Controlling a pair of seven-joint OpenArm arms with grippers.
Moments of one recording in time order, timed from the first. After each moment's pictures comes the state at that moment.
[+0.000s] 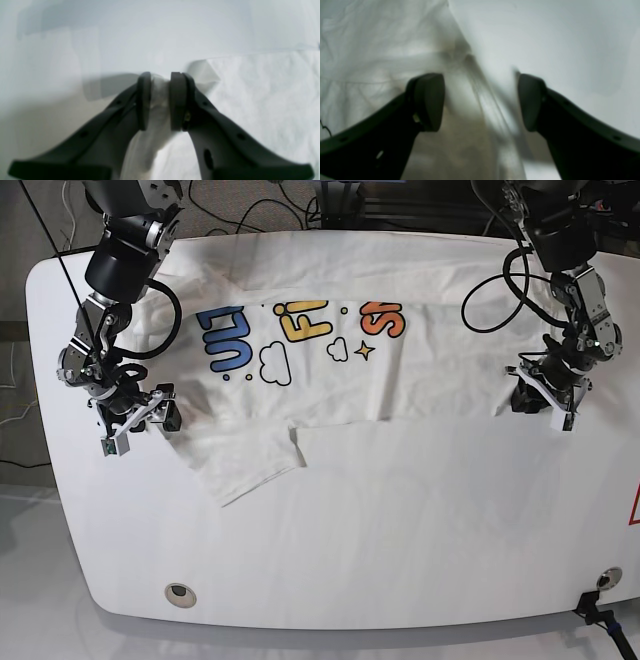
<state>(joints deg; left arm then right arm) -5.1 -15.9 -27.5 64.6 -11.5 -41.8 32.3 14.1 13.1 30.2 59.8 9.7 40.4 -39.3</state>
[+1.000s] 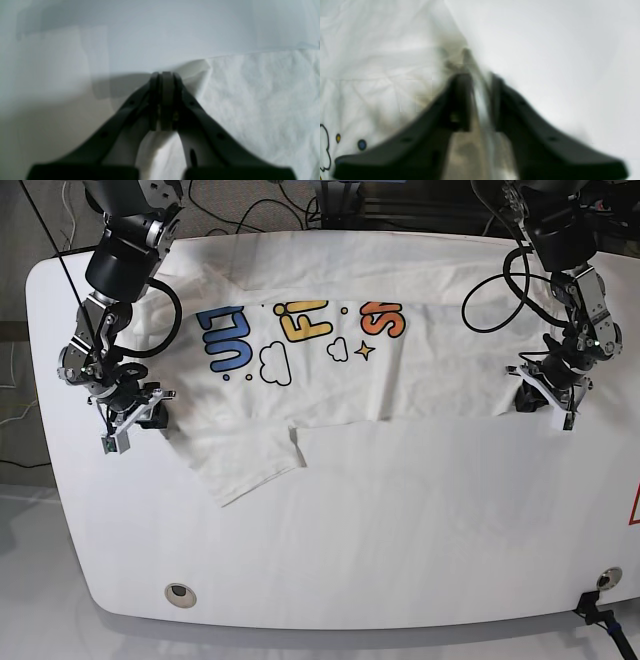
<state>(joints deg) -5.1 -15.9 -27.5 64.6 -11.4 -41.8 32.4 14.0 13.0 30.2 59.8 9.6 40.3 -39.8</state>
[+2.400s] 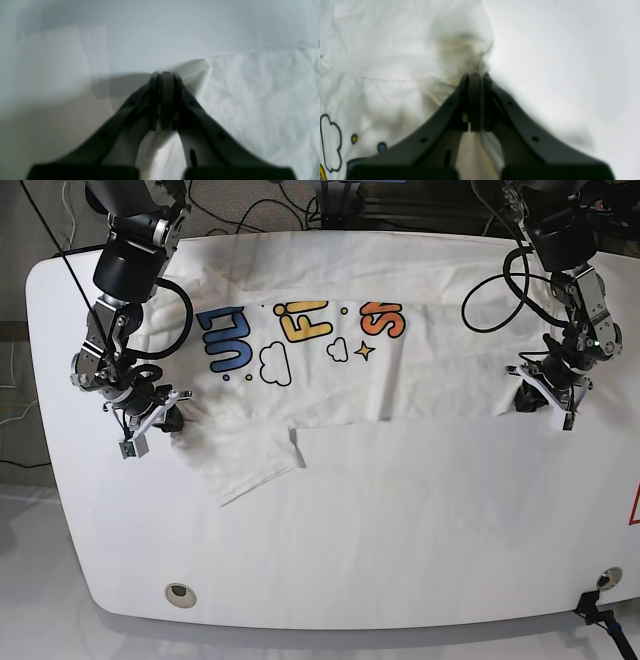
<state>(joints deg) -5.1 -15.9 -27.5 64.6 -11.3 -41.8 32.4 14.0 11.8 26.1 60.2 10.1 40.3 -39.5</state>
